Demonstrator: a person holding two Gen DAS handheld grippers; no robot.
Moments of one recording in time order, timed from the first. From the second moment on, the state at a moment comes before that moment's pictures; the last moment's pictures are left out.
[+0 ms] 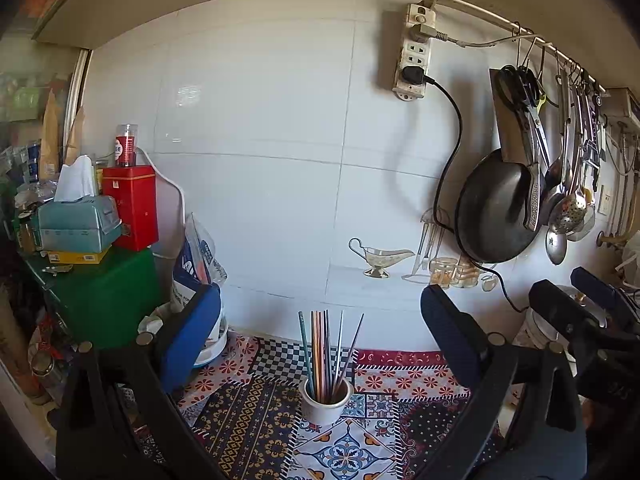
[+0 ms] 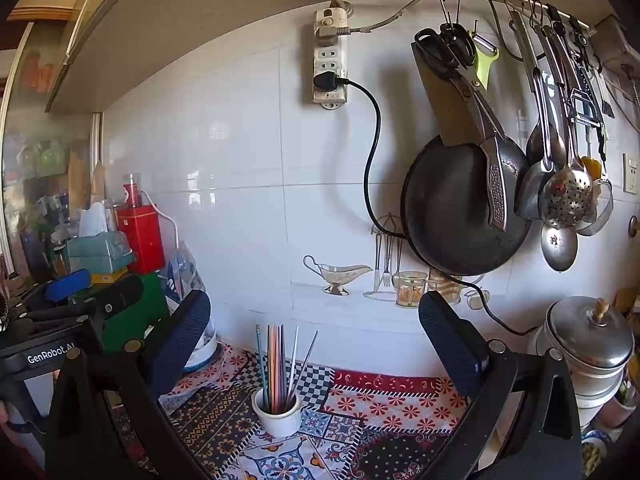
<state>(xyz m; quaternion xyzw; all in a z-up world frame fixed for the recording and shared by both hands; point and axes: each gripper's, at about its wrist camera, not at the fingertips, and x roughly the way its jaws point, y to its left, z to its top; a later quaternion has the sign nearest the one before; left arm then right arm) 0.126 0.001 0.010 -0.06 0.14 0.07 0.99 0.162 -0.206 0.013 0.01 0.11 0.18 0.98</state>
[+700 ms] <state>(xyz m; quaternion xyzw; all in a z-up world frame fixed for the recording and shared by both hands) 0.126 0.000 0.010 -0.06 0.15 0.07 0.99 0.161 -0.206 0.017 0.01 0.11 0.18 0.98</state>
